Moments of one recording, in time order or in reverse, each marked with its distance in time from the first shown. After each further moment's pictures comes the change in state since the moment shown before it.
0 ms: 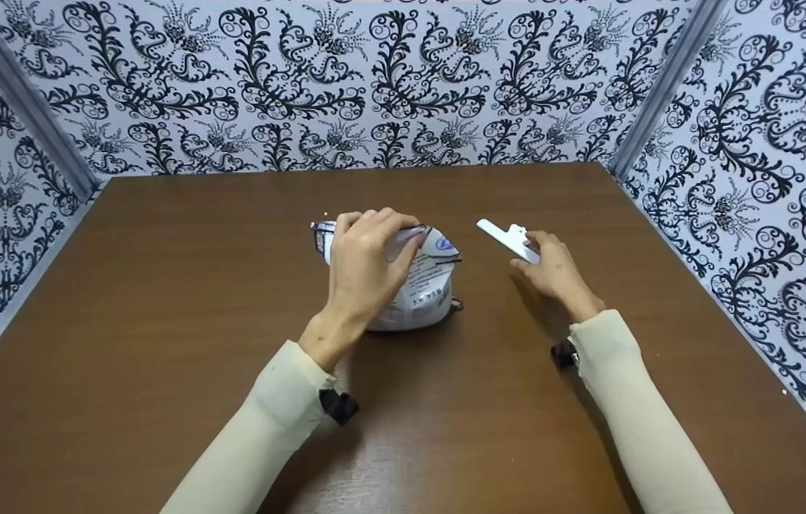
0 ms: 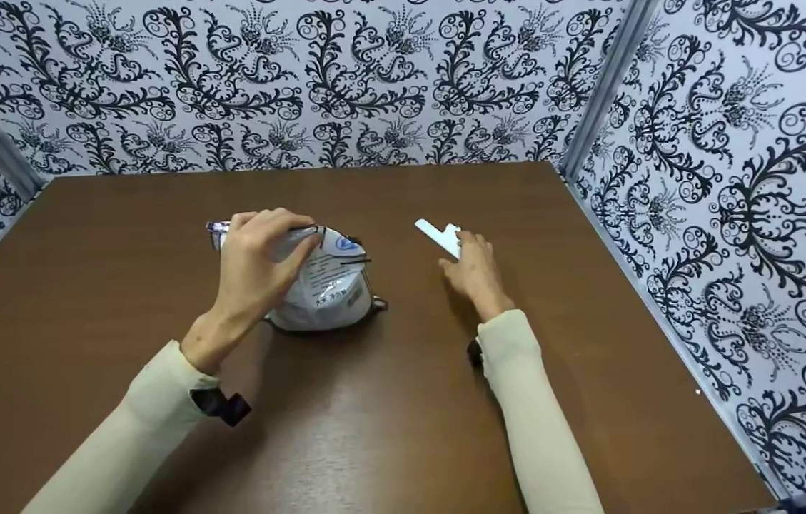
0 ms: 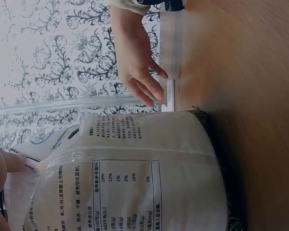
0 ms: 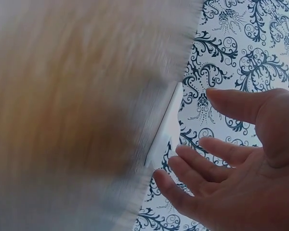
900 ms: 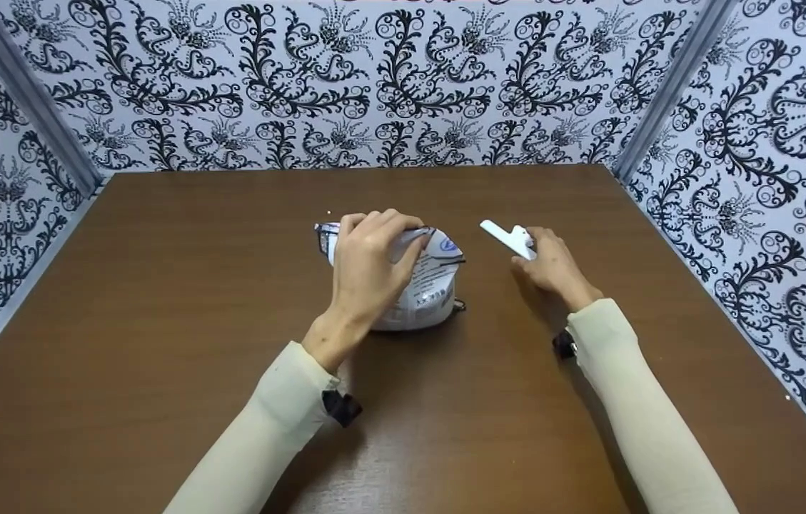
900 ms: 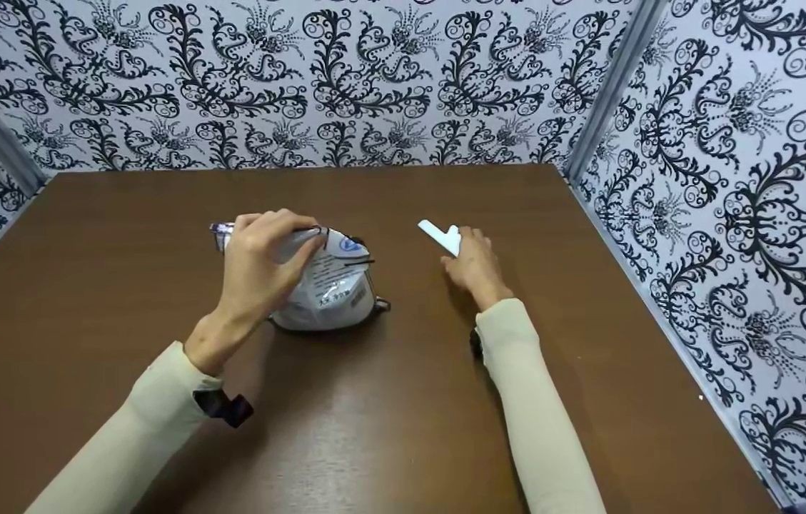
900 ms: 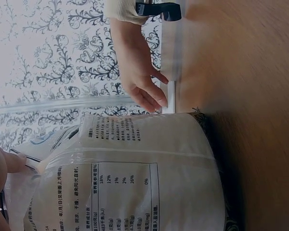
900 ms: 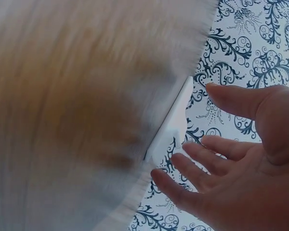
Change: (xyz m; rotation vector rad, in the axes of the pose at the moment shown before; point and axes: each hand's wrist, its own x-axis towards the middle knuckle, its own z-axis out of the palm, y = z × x) left_hand -0.002 0.000 0.000 -0.004 -0.004 -0.022; right_hand 0.019 0.000 0.001 -0.104 -0.009 -0.029
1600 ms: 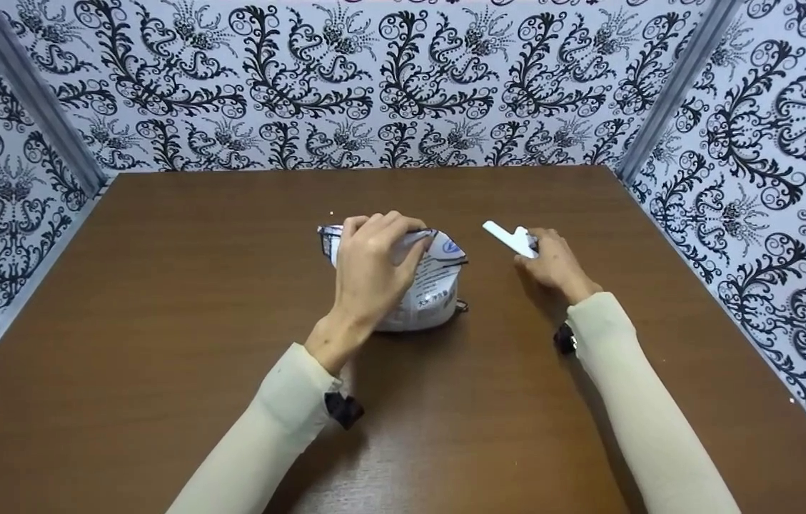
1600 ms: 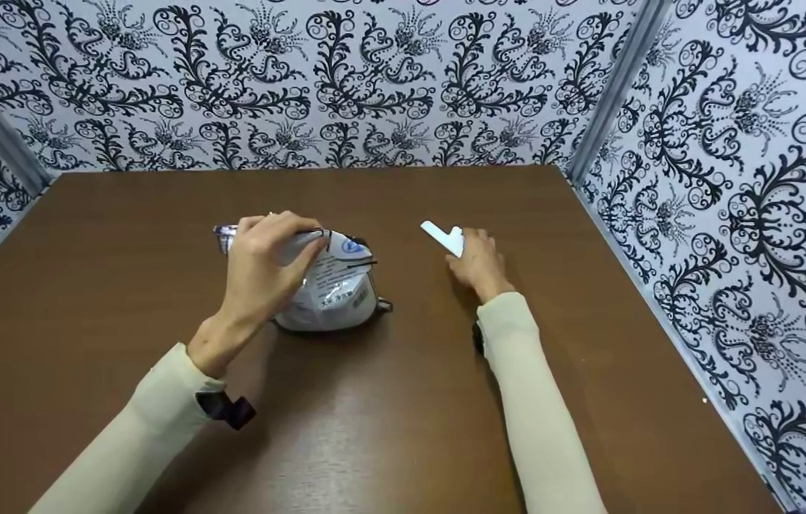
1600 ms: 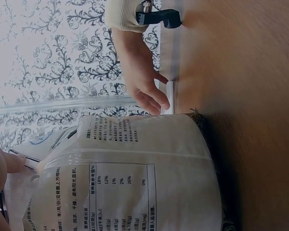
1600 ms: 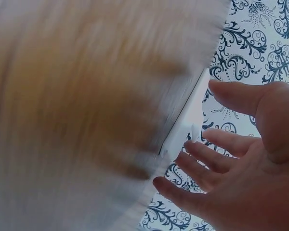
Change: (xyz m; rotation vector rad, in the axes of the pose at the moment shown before) left_hand -0.002 0.000 0.000 -0.004 0.001 -0.002; right_hand 0.011 0.008 0.002 -0.021 -0.013 -0.007
